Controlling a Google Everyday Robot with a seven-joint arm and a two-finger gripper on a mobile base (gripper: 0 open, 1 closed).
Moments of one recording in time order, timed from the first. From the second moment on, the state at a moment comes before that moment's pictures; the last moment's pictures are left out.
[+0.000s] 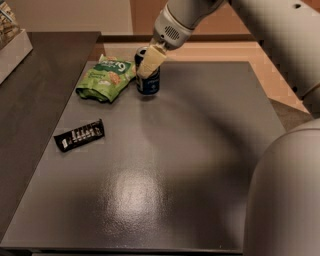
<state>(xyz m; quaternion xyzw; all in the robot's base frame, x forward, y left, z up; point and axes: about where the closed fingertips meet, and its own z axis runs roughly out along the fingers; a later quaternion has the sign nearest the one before) 0.654 0.019 0.930 -0.60 0.75 0.16 0.25</state>
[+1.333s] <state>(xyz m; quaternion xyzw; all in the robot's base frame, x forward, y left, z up) 0.674 0.040 0.907 -0.59 0.75 0.19 0.25</state>
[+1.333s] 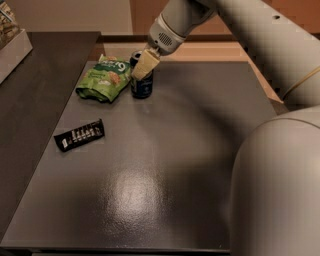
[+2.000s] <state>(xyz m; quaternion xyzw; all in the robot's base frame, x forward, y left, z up) 0.678 0.045 0.895 -0.59 0.74 0.20 0.25</state>
